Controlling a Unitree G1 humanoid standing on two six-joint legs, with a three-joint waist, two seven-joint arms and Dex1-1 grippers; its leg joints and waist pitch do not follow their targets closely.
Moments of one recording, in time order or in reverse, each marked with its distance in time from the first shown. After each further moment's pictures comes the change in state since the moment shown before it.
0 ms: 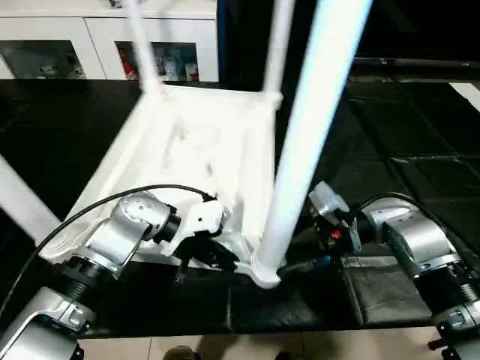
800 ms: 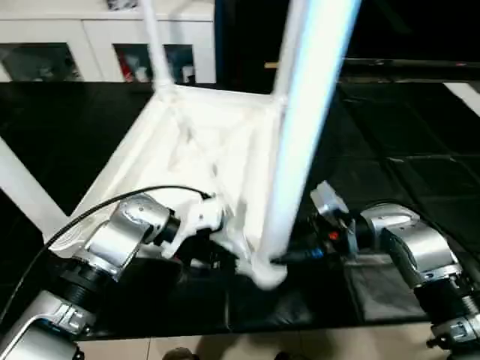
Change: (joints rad) left arm 0.017 -0.047 0.079 -0.019 -0.007 0.217 0.156; right arm 0.069 0.100 -0.091 -0.063 -0.015 0.052 -0.297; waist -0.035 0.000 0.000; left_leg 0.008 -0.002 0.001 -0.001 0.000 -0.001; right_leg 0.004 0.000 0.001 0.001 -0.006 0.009
